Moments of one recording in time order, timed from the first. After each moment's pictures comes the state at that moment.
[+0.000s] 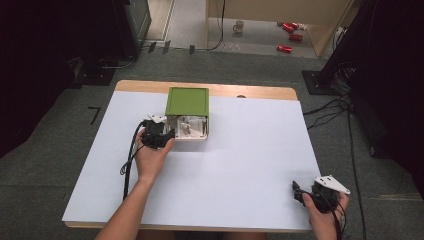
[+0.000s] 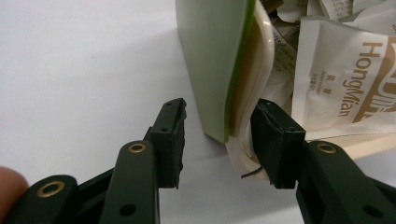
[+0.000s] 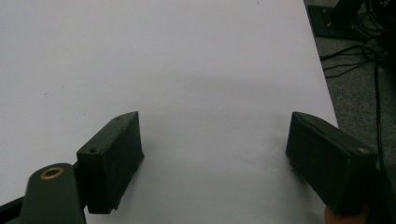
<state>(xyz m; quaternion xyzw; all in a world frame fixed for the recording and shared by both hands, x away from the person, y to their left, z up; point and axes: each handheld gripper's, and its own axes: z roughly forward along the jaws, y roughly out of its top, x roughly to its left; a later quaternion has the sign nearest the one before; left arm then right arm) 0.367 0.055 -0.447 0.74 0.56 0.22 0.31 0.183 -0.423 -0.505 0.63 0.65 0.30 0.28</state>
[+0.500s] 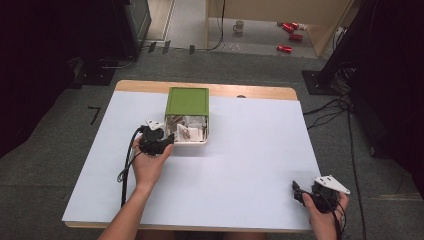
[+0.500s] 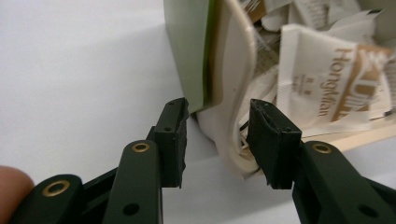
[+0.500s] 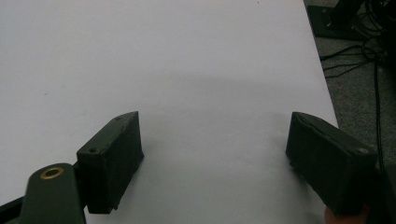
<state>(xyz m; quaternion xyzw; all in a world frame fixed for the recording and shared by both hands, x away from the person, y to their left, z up) 0.345 0.059 -0.442 0.73 0.55 0.21 0.34 0.183 -0.423 -0.505 0.63 0.65 0.30 0.28</state>
